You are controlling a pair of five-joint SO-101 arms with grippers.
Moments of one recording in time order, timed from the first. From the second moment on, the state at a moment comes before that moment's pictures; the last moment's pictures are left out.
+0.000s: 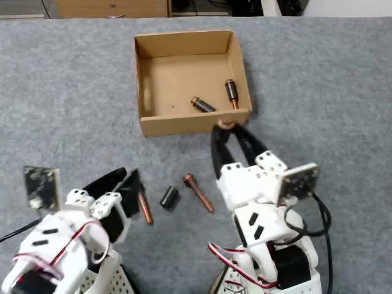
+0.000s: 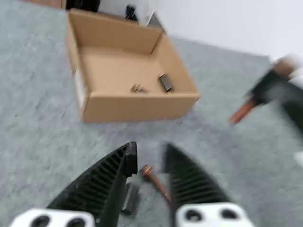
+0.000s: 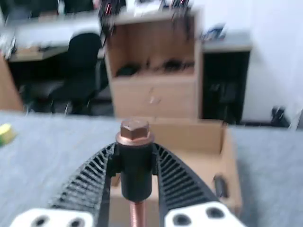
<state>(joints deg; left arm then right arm) 19.4 -100.5 56.4 78.6 14.4 -18.8 -103.7 73.2 39.3 -14.7</state>
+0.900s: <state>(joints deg) 14.5 -100.4 64.9 78.2 14.4 -13.6 -2.6 0.0 41.8 -14.7</state>
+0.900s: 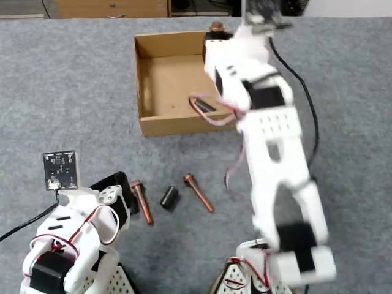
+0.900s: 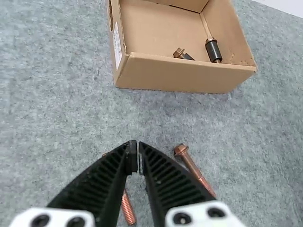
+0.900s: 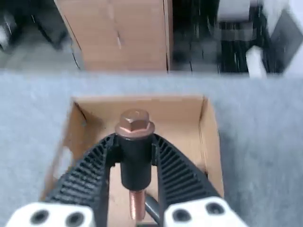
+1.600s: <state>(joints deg) 14.5 -100.4 64.9 78.2 14.4 -10.7 55.9 -53.4 69.1 -13.3</state>
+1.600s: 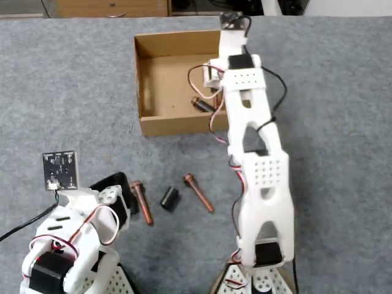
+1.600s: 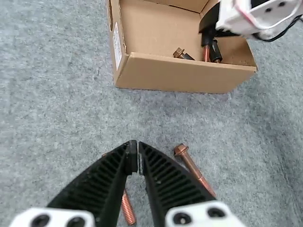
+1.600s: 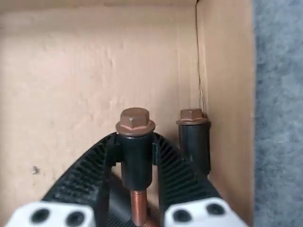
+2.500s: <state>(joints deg) 14.5 -100.4 64.9 78.2 14.4 -10.7 72.7 -93.0 93.3 -10.3</state>
